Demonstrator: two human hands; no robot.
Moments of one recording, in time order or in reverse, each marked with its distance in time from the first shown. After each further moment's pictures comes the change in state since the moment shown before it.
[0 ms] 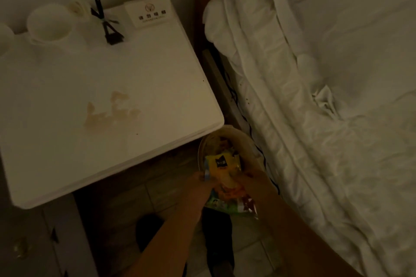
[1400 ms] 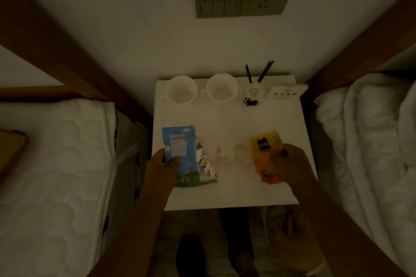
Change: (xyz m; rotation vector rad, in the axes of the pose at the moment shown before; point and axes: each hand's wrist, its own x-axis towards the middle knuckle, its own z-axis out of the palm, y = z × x) left_hand -0.077 0.121 -0.310 -0.172 0.568 0.462; right_hand -0.056 -0.250 0.158 -0.412 -0.007 -0.316
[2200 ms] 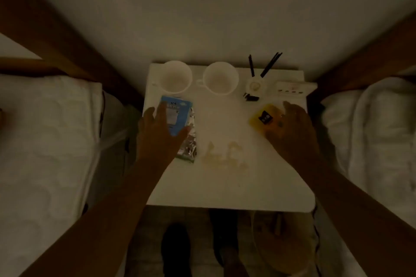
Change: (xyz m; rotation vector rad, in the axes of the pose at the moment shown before) left_hand 0.054 0.021 0.031 0.724 0.130 0.345; right_hand 0.074 -0.017 -0.021 -0.707 0.230 -0.574
